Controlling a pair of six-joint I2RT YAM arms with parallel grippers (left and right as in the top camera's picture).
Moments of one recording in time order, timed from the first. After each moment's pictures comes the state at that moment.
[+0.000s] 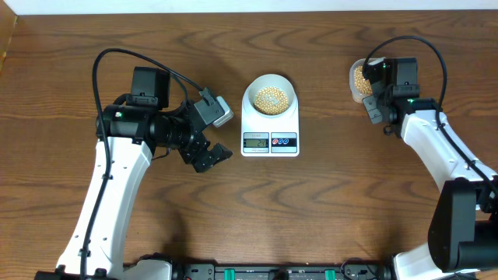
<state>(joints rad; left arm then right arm) -0.10 1.39 1.24 -1.10 0.59 0.80 0.06 1.70 1.10 -0.37 0.17 -0.35</state>
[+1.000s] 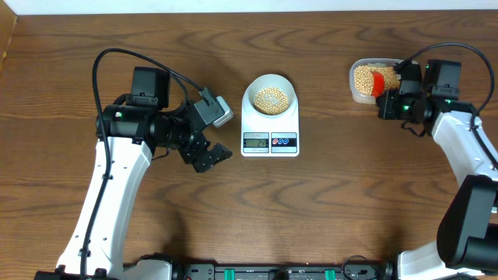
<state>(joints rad) -0.10 1.39 1.24 -1.10 0.59 0.80 -0.16 1.70 1.10 -0.41 -0.39 -0.03</state>
